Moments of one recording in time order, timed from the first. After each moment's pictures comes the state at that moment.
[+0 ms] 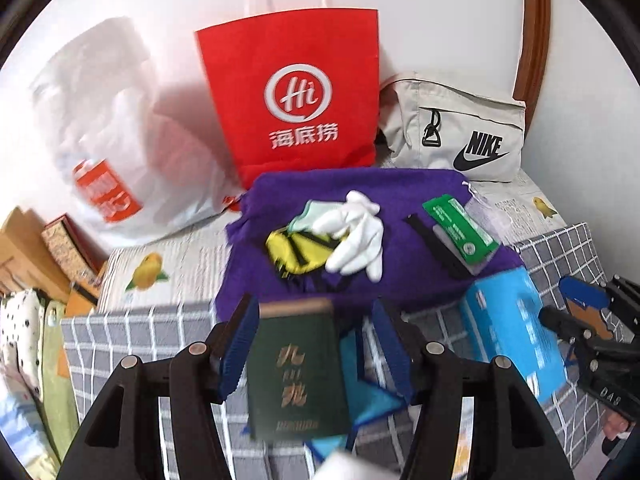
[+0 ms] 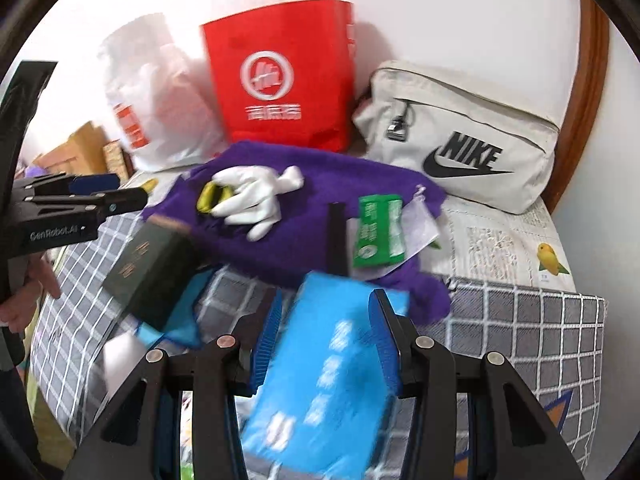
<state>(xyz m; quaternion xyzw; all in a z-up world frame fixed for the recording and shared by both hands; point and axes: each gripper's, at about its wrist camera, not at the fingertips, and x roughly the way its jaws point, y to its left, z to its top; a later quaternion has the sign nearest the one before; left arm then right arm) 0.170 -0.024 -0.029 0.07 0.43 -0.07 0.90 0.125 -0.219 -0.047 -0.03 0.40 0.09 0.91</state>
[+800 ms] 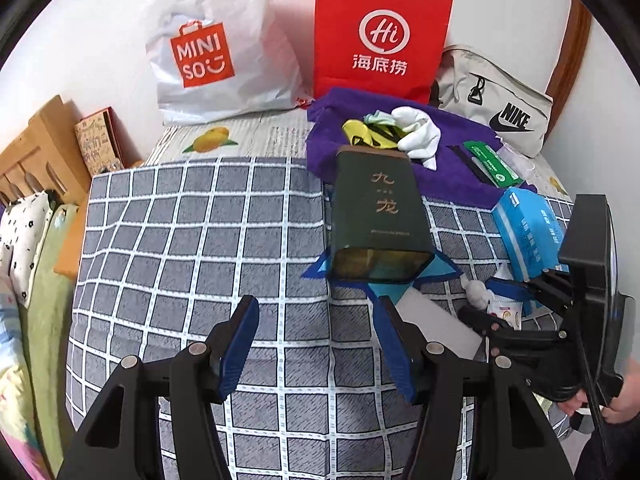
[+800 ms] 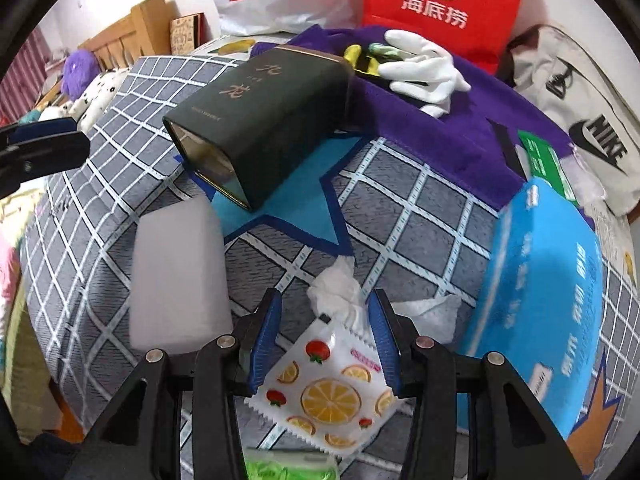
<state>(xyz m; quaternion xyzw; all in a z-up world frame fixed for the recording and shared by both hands) 0.067 0.069 -0.081 -0.01 0.48 -0.02 0.88 0.105 -0.096 -0.150 -0.15 0.50 0.18 0.83</state>
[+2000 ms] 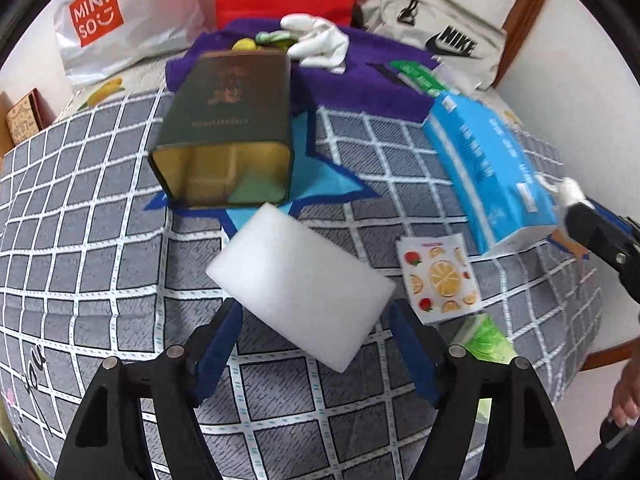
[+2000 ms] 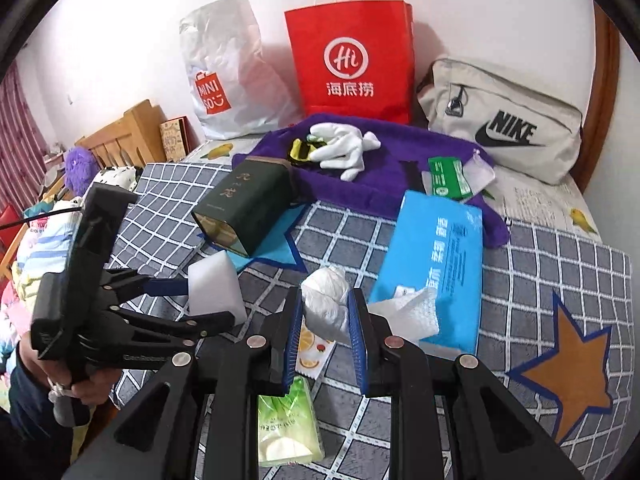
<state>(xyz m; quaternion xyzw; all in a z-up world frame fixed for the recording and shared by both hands) 0.063 -0.018 -0.147 -0.01 0.55 -0.11 0.83 0.029 -0.180 -0.073 -0.02 0.40 0.15 0.90</state>
